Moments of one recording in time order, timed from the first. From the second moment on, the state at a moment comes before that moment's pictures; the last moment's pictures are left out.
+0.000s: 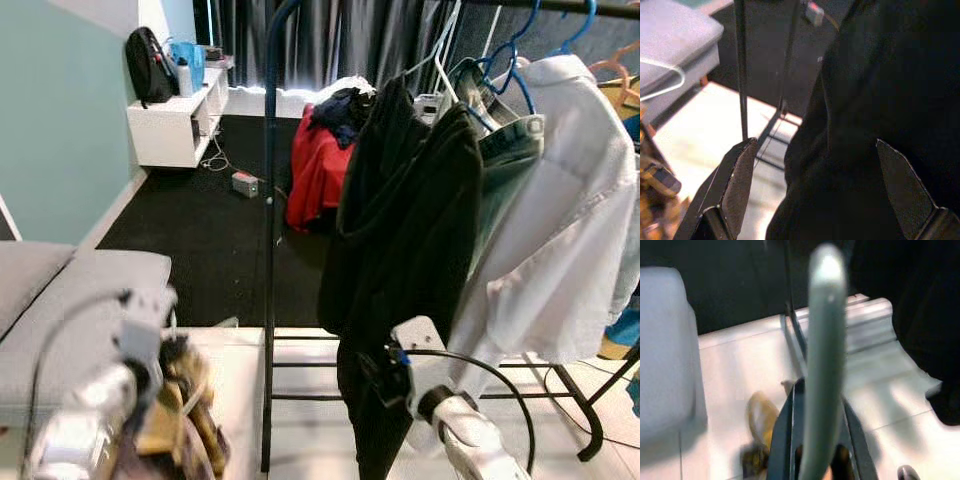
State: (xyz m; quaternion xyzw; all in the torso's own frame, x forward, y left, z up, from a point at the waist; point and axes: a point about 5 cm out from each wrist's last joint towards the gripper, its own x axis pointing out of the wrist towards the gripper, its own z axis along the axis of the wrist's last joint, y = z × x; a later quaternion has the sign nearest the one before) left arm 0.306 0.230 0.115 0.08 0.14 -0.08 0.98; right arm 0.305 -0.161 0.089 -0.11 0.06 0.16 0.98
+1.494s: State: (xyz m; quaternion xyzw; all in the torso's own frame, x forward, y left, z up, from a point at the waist) left arm 0.250 0.190 -0.016 0.05 0.33 0.01 0.94; right arm 0.268 -0.155 -0.021 -0.03 0.35 0.13 0.93
